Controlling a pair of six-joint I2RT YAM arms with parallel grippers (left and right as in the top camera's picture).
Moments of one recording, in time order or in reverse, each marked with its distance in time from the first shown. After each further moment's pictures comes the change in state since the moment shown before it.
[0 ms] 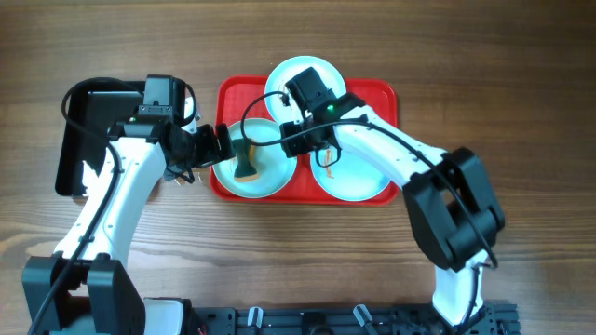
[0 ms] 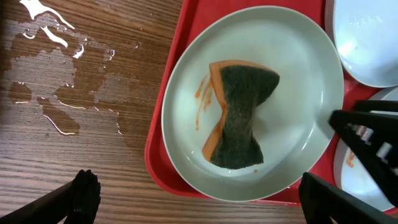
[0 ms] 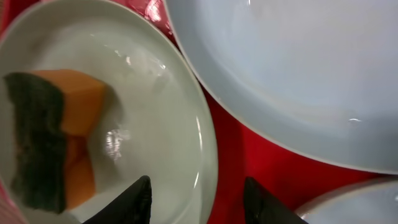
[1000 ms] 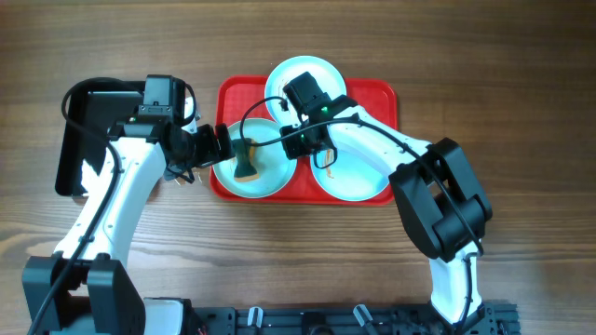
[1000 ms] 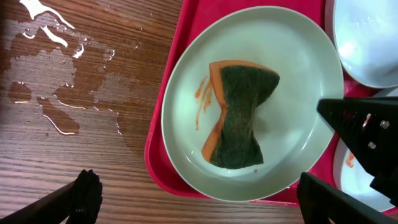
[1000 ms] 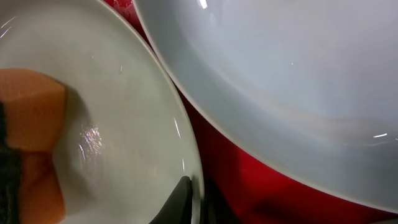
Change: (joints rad) left arm 0.000 0.000 0.000 0.000 0.001 -0.005; right arm 0.000 0.061 0.013 0.019 0.001 -0.004
